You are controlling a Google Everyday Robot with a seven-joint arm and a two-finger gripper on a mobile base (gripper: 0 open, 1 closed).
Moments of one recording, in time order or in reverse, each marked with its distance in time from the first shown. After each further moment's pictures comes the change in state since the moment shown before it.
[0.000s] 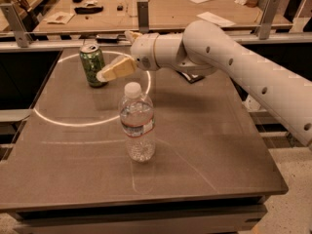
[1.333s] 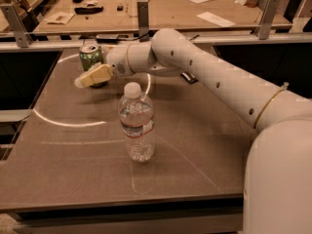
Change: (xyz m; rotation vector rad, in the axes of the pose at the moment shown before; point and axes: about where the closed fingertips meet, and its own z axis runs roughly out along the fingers) arm 0.026 0.016 0.089 -0.137 0.015 0.097
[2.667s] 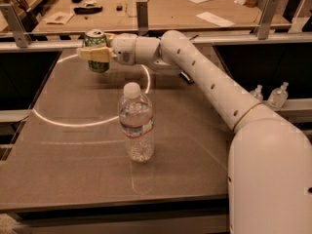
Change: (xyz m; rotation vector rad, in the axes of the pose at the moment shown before) arm -0.049 -0.033 -0.002 -0.092 -0.317 0.029
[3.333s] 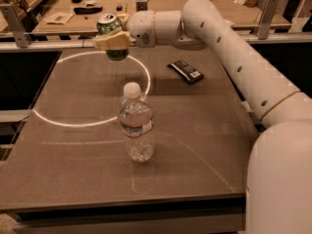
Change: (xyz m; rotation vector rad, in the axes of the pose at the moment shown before) arm -0.054 0.021 -0.055 -0.045 0.150 -0.171
